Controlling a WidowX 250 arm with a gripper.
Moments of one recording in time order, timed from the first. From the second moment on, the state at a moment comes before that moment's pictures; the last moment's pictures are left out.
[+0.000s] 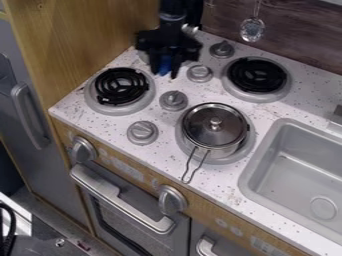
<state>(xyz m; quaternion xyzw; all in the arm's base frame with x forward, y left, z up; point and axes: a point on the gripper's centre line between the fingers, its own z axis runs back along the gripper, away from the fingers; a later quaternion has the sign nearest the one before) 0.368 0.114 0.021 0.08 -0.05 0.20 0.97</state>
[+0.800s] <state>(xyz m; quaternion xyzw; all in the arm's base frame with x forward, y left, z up) 0.337 0.188 -0.049 0.05 -0.01 0.20 0.98</state>
